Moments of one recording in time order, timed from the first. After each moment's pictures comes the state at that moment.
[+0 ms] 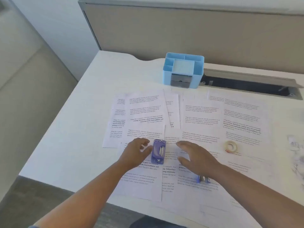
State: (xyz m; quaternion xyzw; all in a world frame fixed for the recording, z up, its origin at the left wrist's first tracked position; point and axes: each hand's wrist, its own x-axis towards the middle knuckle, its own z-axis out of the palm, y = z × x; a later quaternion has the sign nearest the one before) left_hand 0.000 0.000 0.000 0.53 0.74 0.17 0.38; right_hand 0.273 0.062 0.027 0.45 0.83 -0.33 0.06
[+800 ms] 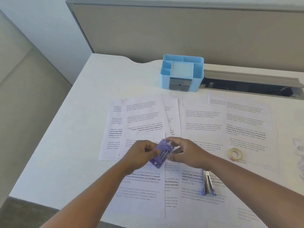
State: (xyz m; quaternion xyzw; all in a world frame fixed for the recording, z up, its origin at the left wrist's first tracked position) left_hand 0.005 0.048 0.038 0.45 0.65 0.22 0.57; right_hand 0.232 0.110 0.041 0.46 0.64 -0.62 -0.03
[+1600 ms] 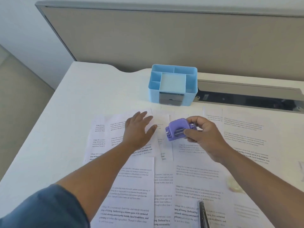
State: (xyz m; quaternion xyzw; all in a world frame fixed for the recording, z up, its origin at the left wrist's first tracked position) left_hand 0.003 0.232 -0.031 0.66 0.72 0.10 0.18; right_hand 0.264 0.243 0.053 0.57 0.49 -0.59 -0.29
